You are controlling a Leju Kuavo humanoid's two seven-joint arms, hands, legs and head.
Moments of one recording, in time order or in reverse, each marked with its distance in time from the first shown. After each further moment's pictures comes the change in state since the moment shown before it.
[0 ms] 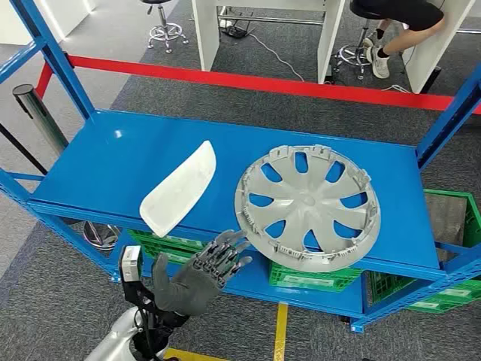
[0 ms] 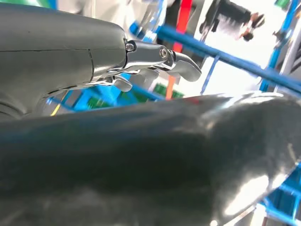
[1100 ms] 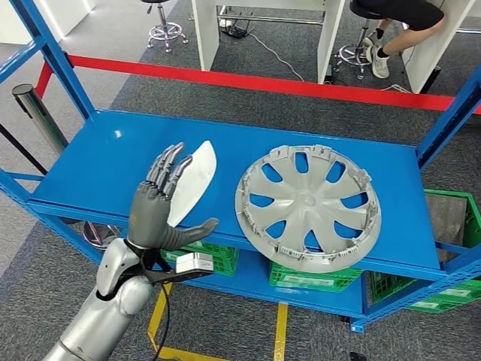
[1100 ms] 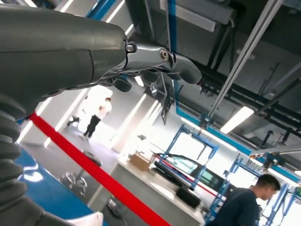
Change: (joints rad) left arm -0.158 0.007 0.110 -0.109 -1.533 1.164 -0.002; right arm -0.021 0.047 0.027 -0.003 0.033 -0.060 0.021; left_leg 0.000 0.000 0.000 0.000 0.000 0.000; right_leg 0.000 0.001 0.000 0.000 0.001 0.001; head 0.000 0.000
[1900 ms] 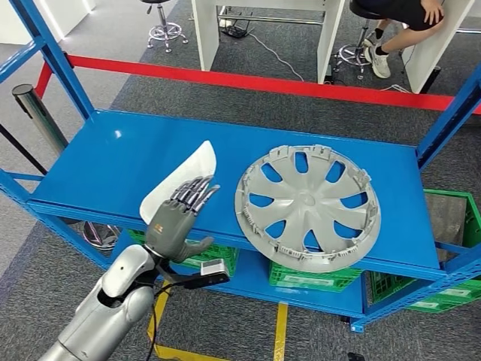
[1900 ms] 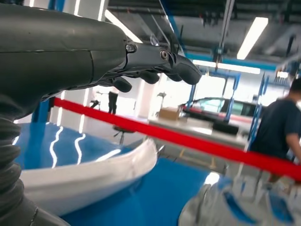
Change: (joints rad) left arm -0.007 0.066 -0.081 0.087 -0.184 -0.244 0.204; right arm 0.006 -0.003 0.020 -0.002 -0.013 0.021 0.000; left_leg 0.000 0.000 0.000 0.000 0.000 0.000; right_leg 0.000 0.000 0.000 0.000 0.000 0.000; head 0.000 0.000
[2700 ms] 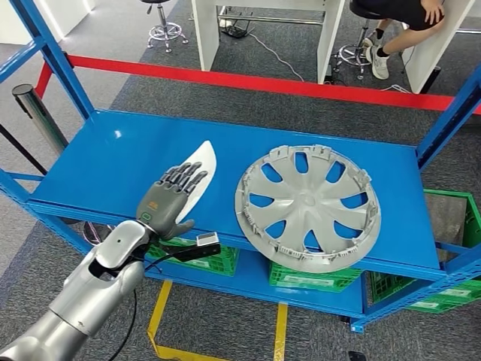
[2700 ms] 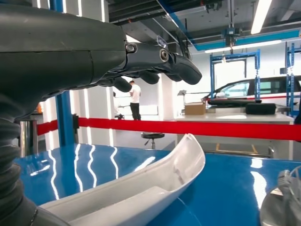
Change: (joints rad) left arm -0.156 0.057 -0.023 0.116 -0.085 -0.114 0.120; right arm -0.001 -0.004 0.022 -0.013 0.002 0.015 0.003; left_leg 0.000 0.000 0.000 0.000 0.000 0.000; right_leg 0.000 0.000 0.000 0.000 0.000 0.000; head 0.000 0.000
